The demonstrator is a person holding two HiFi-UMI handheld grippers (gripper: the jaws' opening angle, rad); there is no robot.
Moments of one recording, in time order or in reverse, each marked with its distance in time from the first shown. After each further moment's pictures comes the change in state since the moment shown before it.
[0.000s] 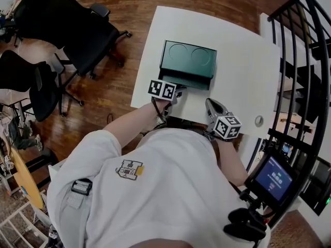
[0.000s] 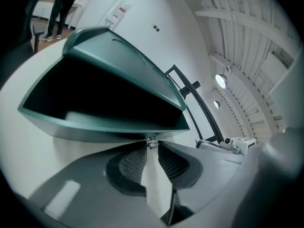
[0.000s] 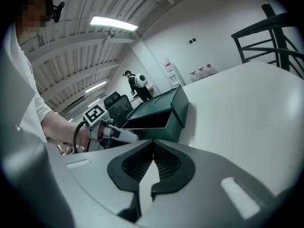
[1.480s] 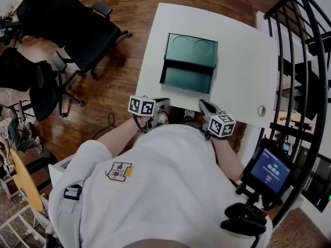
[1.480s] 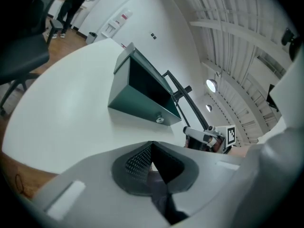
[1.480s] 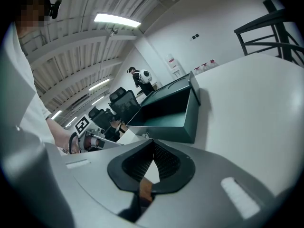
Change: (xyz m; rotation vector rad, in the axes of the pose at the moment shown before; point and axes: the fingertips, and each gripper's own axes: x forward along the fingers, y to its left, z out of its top) left arm -0.061 0.010 -0.068 -0.020 -0.067 -0.068; right arm 0.005 0.015 -0.027 0.013 0.061 0.054
